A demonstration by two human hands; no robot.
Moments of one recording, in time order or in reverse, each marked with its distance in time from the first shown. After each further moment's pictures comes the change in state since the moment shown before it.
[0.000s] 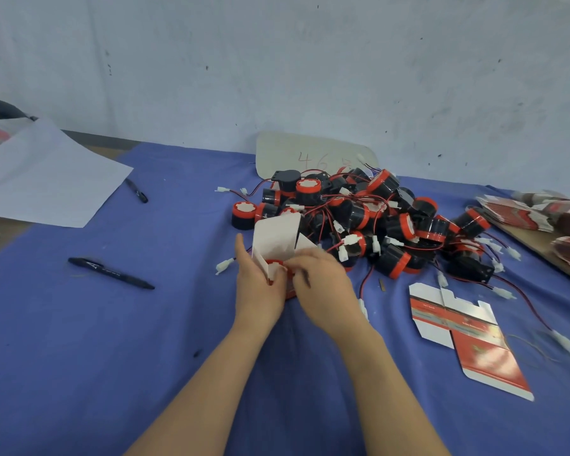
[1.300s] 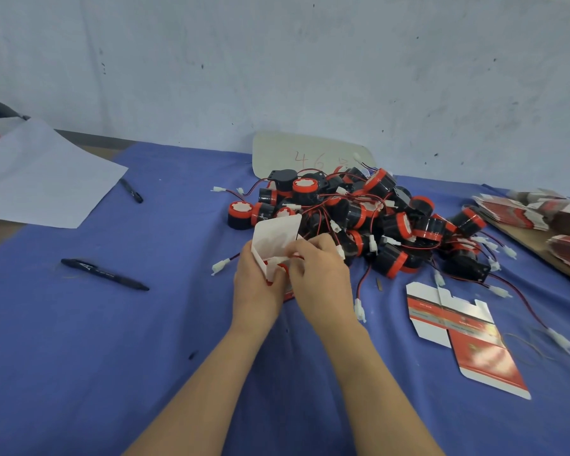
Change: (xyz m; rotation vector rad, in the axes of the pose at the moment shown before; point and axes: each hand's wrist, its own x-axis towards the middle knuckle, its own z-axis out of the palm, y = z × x) left_hand 0.002 0.001 0.002 0.027 0.014 0.067; right_hand 0.006 -0.008 0.001 -0.022 0.173 0.085
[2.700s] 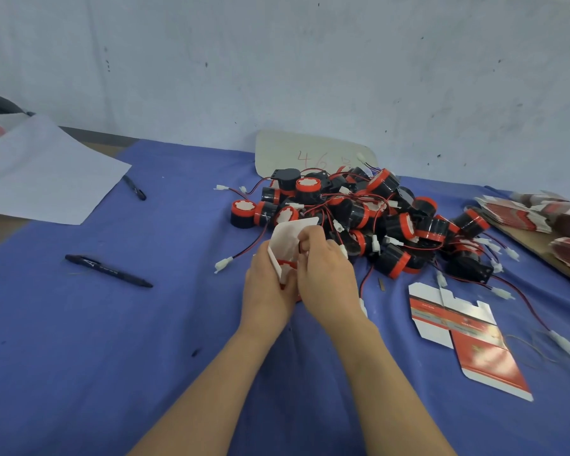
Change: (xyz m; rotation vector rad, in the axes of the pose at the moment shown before) left_hand -0.005 0.000 0.009 0.146 -0.046 0.078; right_hand 0.003 0.002 -0.003 -0.013 -0.055 -0.015
